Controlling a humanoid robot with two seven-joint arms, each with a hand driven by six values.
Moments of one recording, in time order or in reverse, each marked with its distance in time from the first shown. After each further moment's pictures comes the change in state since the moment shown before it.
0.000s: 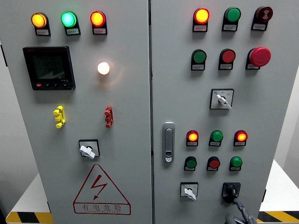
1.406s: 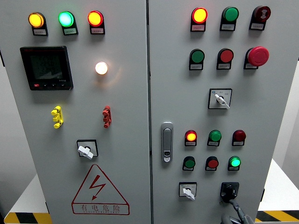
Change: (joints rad) left arm 0.000 0.000 0.000 0.000 0.000 0.000 0.000; right arm 0.004 0.000 -0.027 0.019 0.002 0.000 -0.018
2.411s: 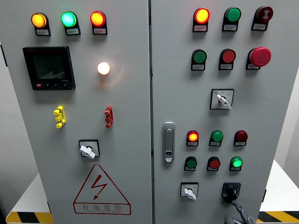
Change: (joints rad) left arm 0.000 0.000 0.000 0.000 0.000 0.000 0.000; right arm -0.013 0.006 0.028 -0.005 0.000 -0.001 0.002
